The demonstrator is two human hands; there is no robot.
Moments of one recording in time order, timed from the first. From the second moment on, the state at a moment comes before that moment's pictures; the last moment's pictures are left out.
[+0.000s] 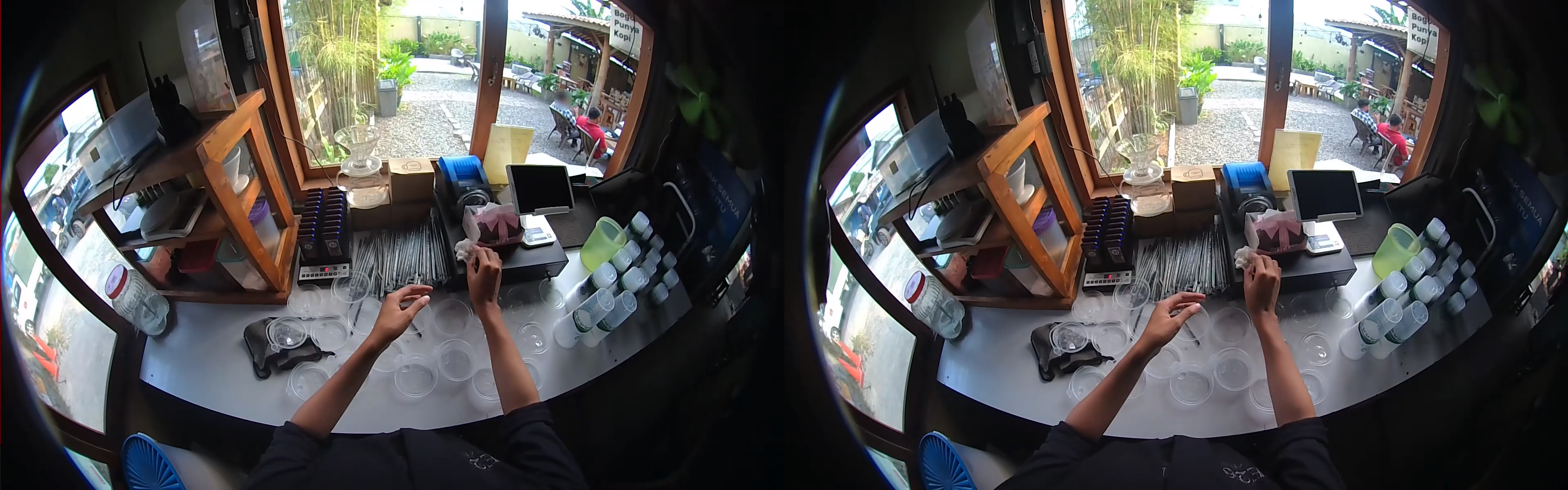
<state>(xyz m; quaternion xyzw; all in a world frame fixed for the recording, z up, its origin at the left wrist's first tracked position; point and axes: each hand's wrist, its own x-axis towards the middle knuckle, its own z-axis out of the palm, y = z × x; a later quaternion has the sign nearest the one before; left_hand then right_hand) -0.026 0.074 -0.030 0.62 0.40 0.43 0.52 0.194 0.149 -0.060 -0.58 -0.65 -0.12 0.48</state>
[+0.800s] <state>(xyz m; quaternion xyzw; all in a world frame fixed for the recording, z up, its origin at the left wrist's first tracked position) -0.269 -0.060 -0.062 0.51 0.75 0.41 0.08 -0.109 0.018 -0.071 -0.27 -0.88 0.23 0.32</state>
